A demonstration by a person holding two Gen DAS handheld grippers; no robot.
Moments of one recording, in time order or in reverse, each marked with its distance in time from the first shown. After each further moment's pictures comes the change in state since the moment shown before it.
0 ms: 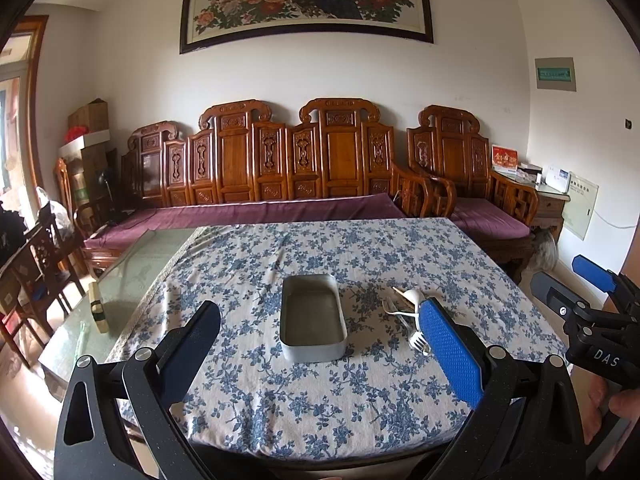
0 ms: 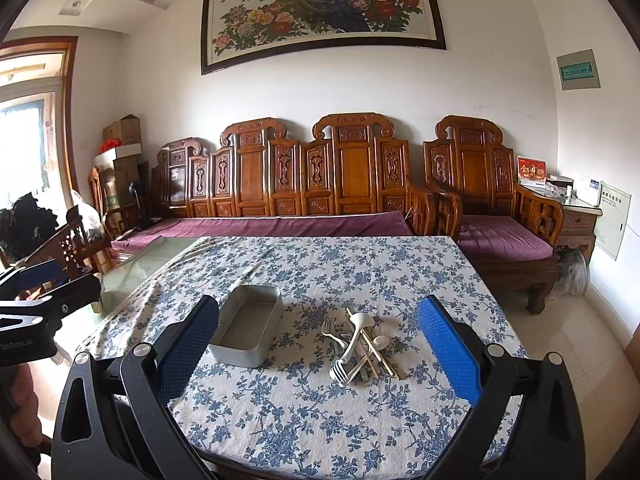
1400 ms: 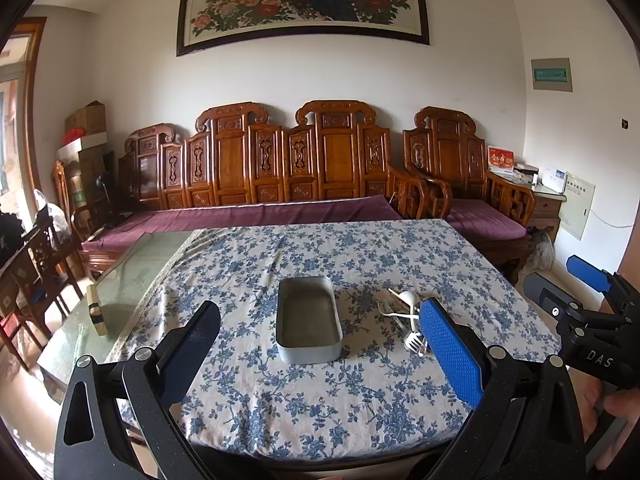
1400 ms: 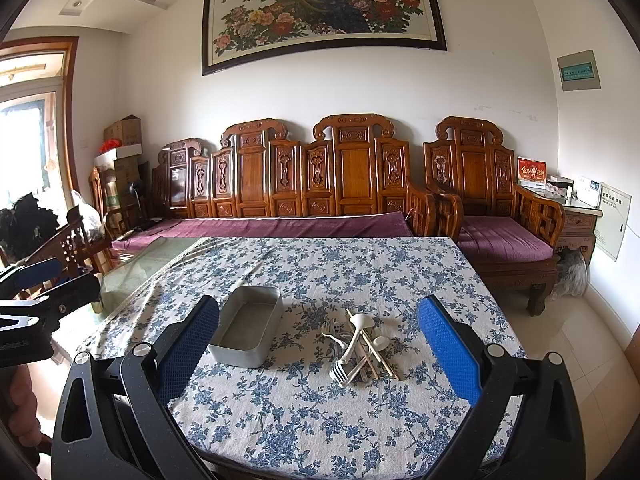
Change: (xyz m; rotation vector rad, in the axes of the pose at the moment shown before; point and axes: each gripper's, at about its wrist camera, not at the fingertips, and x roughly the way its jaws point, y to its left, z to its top) left arm -0.010 -0.005 0.011 0.005 -0.009 -0.010; right arm -0.001 0.000 0.000 0.000 0.001 0.000
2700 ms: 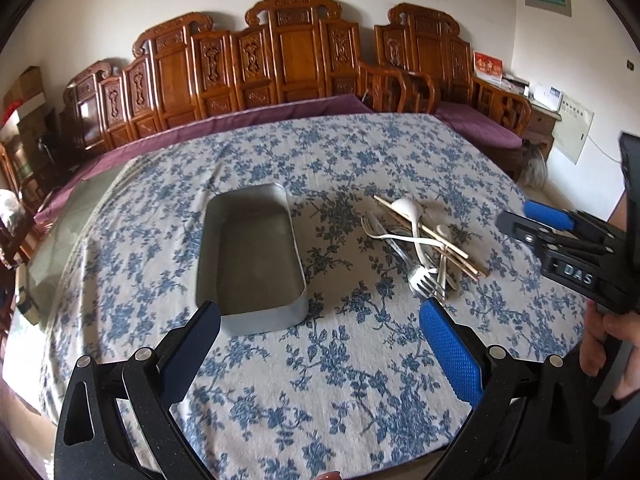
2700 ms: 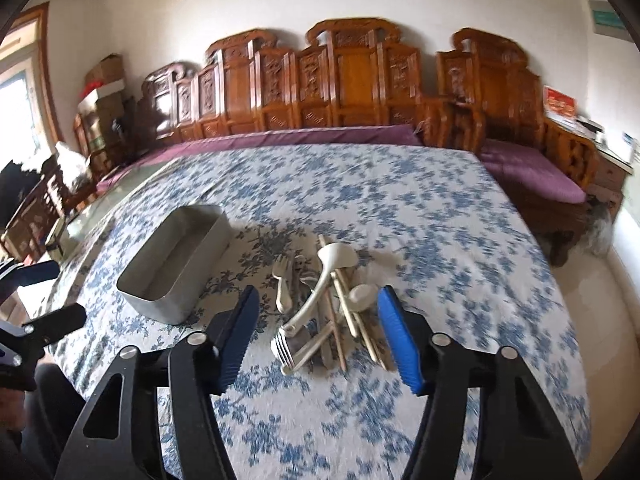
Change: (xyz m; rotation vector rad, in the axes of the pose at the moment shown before) left arm 0.204 -0.040 -0.059 0.100 0.351 -0.104; right arm 0.219 -0.075 -0.067 -0.016 0.329 0.081
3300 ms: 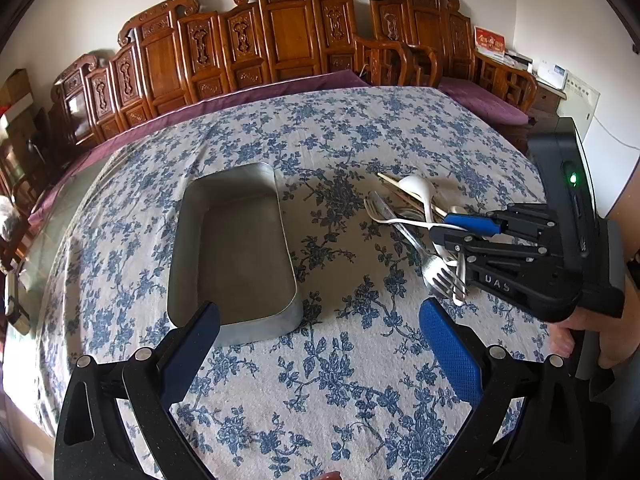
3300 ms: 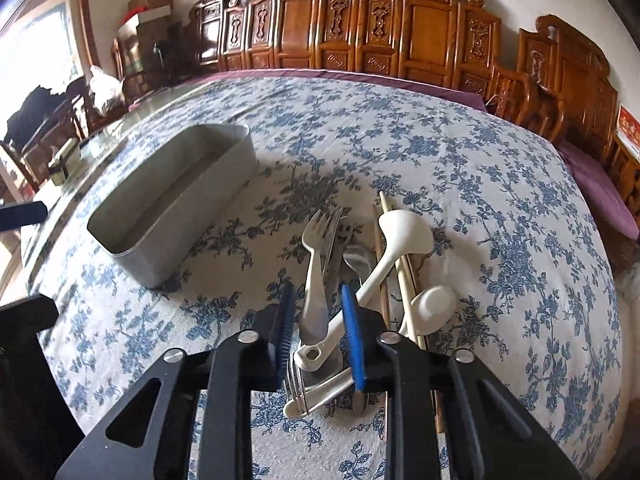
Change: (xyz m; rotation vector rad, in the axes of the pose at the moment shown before) left arm 0.048 -0.007 0.005 0.034 0.073 0.007; right arm 0.107 0.025 -0.008 -0.180 0.186 0.078
